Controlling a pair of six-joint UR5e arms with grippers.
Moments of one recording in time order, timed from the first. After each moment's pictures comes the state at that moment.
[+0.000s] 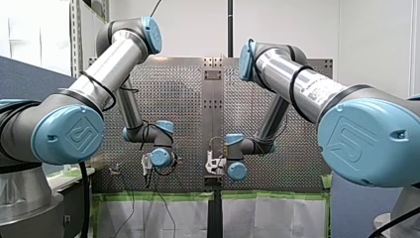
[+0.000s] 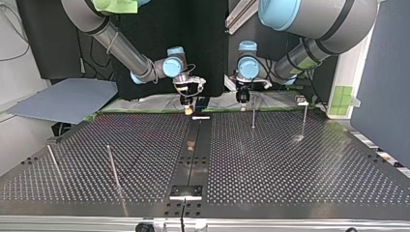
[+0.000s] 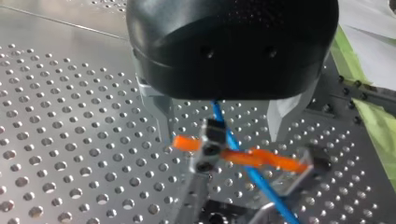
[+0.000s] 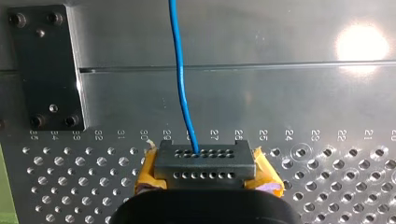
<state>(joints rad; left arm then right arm) -0.27 -2.34 -1.86 -2.29 -1.80 -1.72 2.23 -0.50 1.35 -0.78 1.66 1.62</state>
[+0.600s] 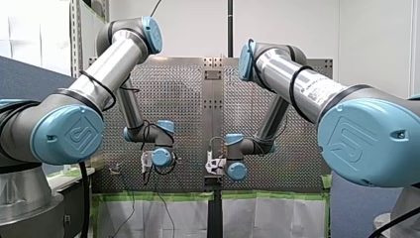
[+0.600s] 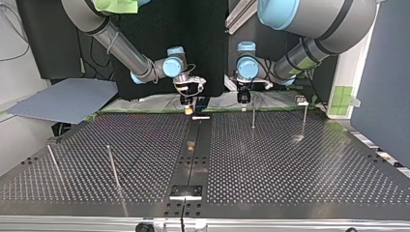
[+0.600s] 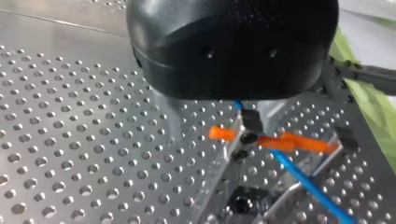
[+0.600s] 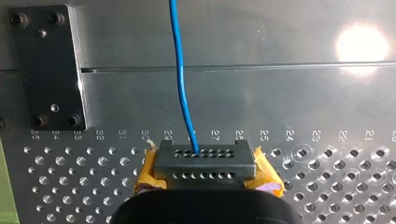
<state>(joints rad) -0.28 -2.34 -1.86 -2.28 -1.85 -1.64 2.23 -0.50 1.35 -0.78 1.66 1.62</state>
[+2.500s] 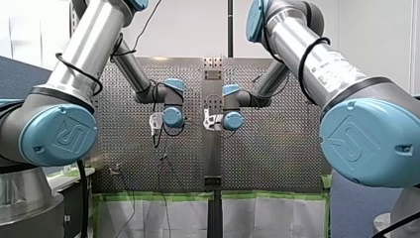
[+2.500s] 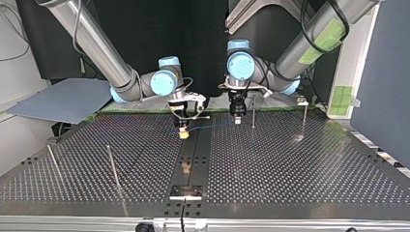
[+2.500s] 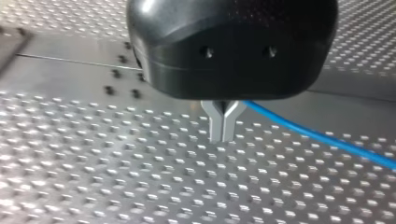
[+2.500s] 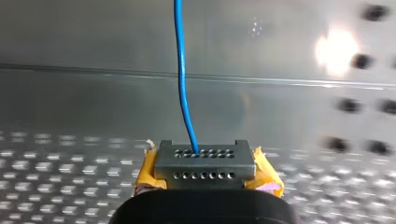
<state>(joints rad) -0.39 -2.01 -1.82 -2.52 -1.97 -1.67 2.24 -0.78 1.26 -0.43 1.70 1.54</state>
